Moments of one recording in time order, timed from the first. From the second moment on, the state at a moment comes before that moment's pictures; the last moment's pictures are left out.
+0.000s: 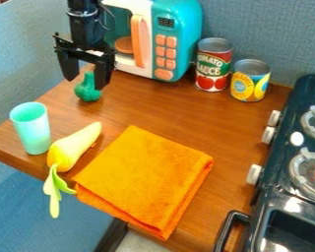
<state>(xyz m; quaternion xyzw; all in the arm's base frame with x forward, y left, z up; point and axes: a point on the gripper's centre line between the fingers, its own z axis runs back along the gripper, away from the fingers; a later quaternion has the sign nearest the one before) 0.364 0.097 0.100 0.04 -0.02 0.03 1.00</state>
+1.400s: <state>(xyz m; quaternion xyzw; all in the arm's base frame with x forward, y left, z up) 0.416 0.135 0.077 0.07 0.02 0.03 1.00</state>
